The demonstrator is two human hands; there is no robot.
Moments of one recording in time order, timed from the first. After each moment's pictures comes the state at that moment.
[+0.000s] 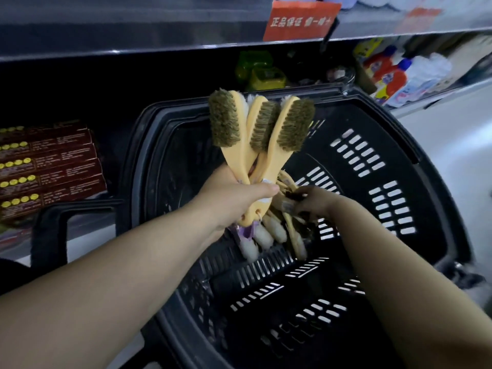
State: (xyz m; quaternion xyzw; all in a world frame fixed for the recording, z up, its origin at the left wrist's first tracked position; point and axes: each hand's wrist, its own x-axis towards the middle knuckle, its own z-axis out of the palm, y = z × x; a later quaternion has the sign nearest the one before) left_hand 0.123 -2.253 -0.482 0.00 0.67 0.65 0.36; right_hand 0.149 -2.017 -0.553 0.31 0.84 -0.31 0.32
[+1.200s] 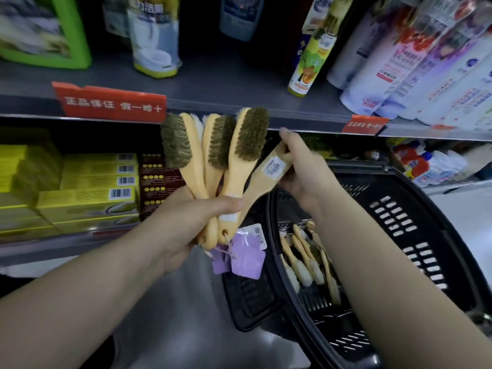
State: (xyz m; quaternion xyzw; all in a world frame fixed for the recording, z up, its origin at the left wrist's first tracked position) left_hand 0.153 -2.474 -0.413 -0.08 0.60 0.76 0.26; right_hand 0.098 -2.295 -0.389 0.23 0.68 -0.70 0.03
